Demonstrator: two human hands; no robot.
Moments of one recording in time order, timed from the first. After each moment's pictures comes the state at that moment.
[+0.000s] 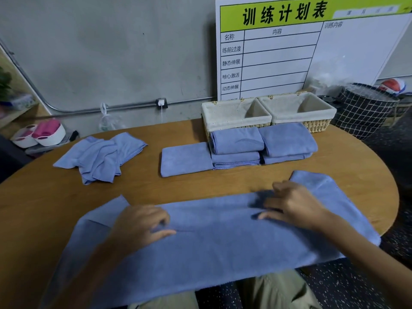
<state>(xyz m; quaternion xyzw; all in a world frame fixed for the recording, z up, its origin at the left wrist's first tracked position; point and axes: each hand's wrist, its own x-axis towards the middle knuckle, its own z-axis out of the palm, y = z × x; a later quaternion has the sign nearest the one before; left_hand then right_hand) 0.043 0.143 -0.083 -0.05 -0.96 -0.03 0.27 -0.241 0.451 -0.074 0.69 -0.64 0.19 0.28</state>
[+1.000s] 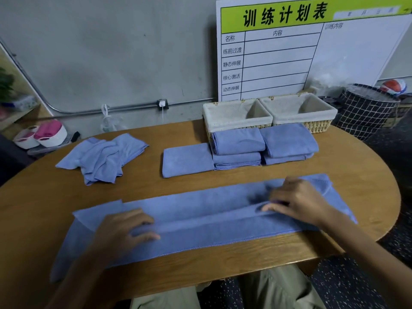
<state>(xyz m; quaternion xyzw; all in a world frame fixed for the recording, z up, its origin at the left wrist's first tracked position) 0.079 0.133 -0.081 0.02 -0.95 -0.10 0.28 -0.257 0.454 -0.078 0.66 -0.68 0.22 0.24</state>
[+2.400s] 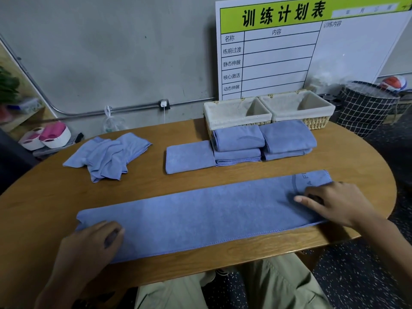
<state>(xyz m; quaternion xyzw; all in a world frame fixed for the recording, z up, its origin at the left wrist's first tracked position) 0.148 0.143 -0.064 0.27 -0.95 0.04 0.17 -0.257 0.533 -0.064 0.50 -0.84 0.10 0.19</state>
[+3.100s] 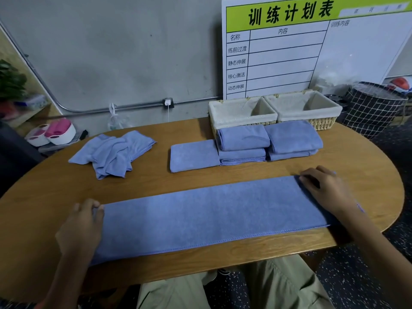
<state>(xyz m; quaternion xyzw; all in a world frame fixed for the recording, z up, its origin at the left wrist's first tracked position) 0.139 0.082 -0.098 0.52 -0.83 -0.03 0.20 -0.291 0.501 -0.097 0.36 -0.89 0.24 0.12</state>
